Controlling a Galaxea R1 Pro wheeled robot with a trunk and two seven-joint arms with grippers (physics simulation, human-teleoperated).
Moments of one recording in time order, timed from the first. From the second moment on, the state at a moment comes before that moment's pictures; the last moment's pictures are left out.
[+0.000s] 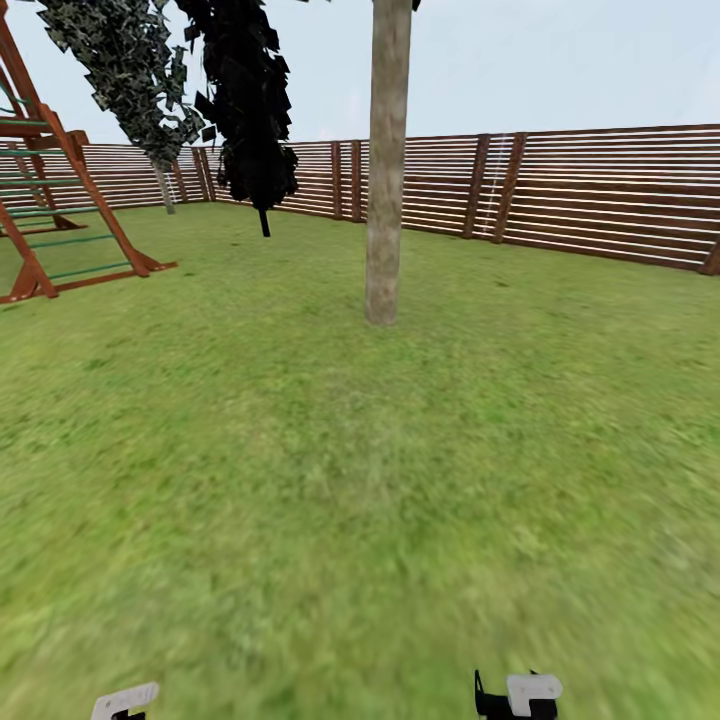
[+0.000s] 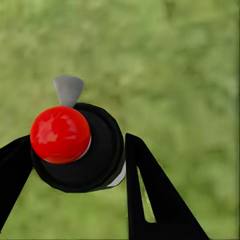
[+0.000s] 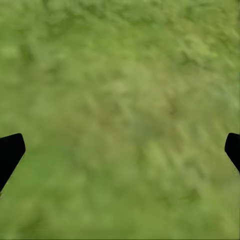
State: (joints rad) left arm -0.31 0.20 0.25 -0.22 0.00 -0.31 0.00; right arm -0.40 0.01 -0.05 -0.03 0.20 -0.66 -0.27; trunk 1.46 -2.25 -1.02
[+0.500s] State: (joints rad) left arm -0.31 0.20 0.25 -0.22 0.00 -0.31 0.00; right arm -0.40 0.01 -0.05 -0.03 0.20 -0.66 -0.27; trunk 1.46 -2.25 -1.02
